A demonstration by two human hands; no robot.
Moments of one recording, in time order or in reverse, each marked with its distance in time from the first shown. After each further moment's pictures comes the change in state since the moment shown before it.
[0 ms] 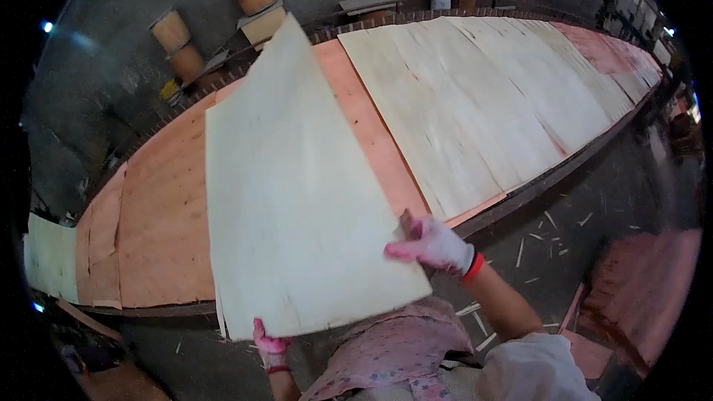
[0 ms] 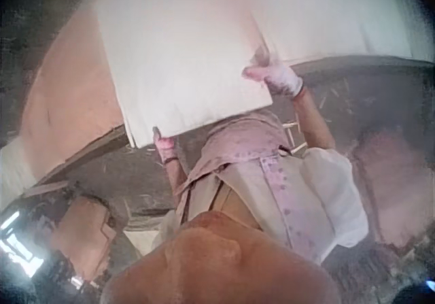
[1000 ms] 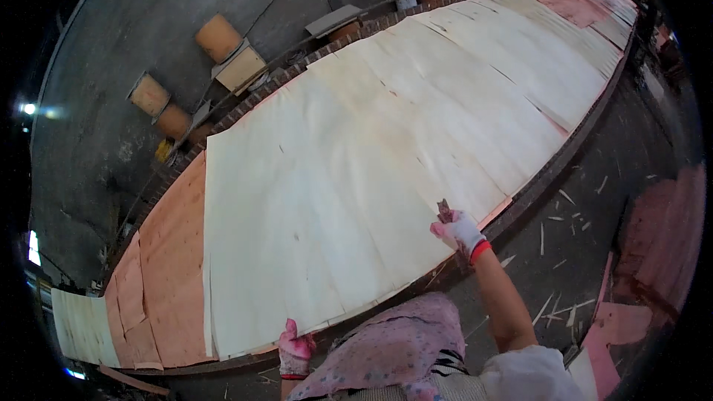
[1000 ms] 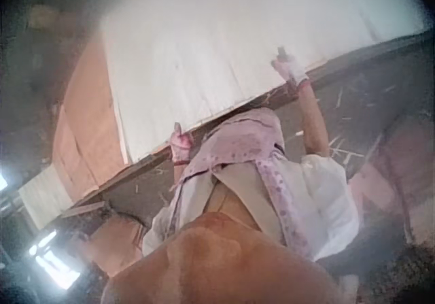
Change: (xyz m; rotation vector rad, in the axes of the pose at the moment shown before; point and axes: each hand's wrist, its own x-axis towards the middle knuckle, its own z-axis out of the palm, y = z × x) left_hand 0.091 -0.017 0.169 0.619 -0.051 -0.067; right_hand 0.141 0.191 -0.154 0.300 0.429 -0.016
